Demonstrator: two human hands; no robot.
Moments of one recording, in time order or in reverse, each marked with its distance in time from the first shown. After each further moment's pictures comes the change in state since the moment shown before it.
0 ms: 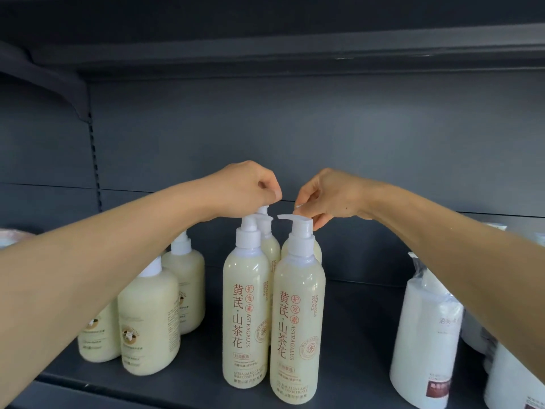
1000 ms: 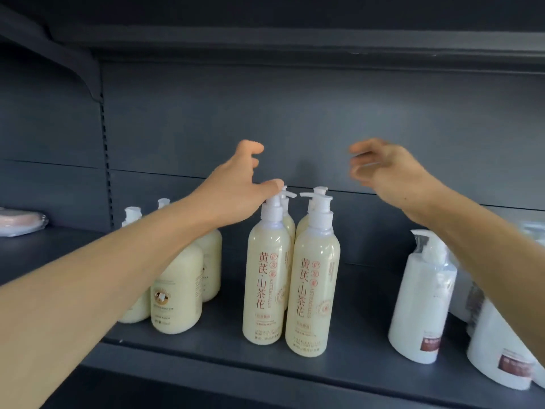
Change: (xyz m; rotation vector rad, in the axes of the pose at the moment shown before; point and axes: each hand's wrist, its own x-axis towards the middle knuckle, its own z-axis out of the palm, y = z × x) left_hand -0.054 -0.029 0.005 -0.280 0.208 0.010; right_hand -0.061 -0.011 0.004 0.249 0.544 0.012
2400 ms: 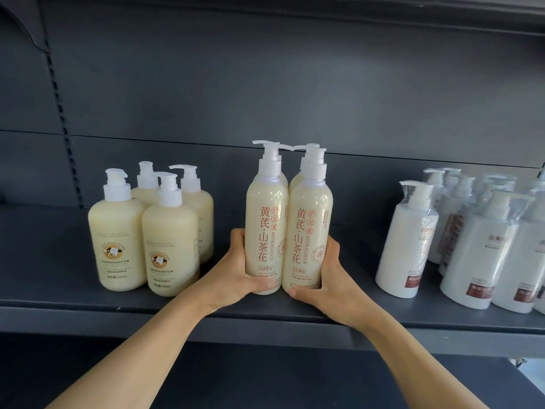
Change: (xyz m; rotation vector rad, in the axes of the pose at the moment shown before) left_hand -0.077 -0.118 0.097 -0.403 -0.410 -0.134; right_hand -0.140 0.102 0.119 -0.012 -0.260 0.203
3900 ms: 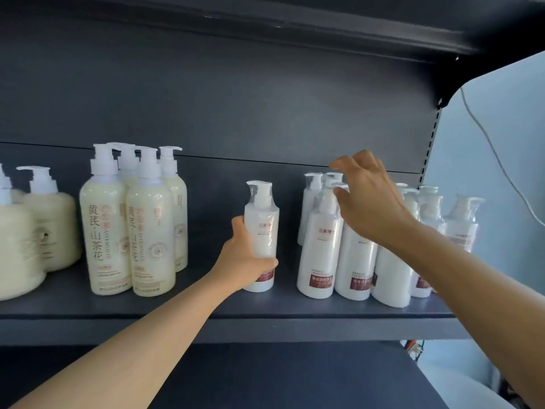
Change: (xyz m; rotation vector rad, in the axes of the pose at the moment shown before) left_hand 0.069 0.114 0.202 0.144 0.206 -0.004; right_hand -0.053 0.008 -0.265 -0.866 0.514 -0.182
